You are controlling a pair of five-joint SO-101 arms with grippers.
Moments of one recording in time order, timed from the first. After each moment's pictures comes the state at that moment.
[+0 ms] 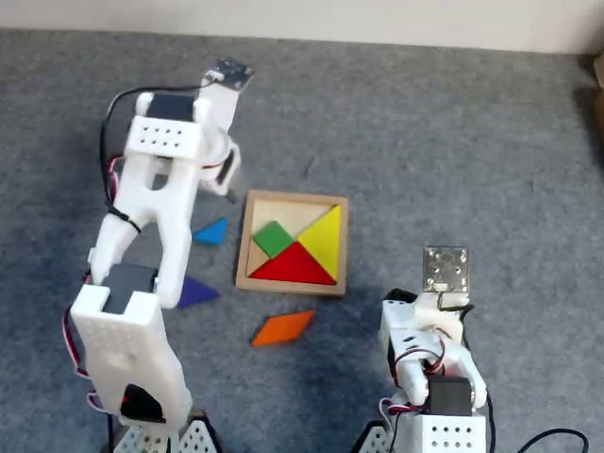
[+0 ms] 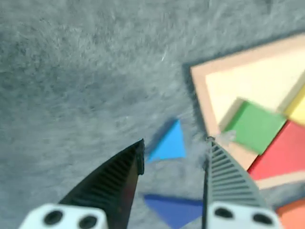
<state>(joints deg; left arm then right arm) -0.2 21.4 -20.1 88.0 -11.8 -4.7 -104.1 95.9 60.4 2.6</state>
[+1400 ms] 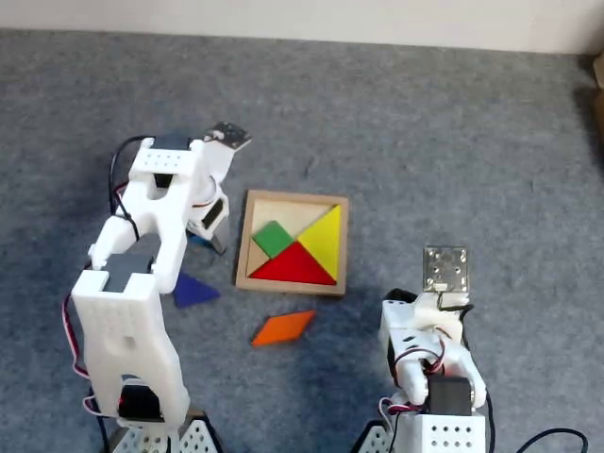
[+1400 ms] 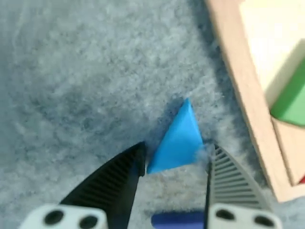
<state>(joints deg) -3.6 29.6 -2.2 73.7 -24.0 -4.7 -104.1 95.9 60.4 2.6</state>
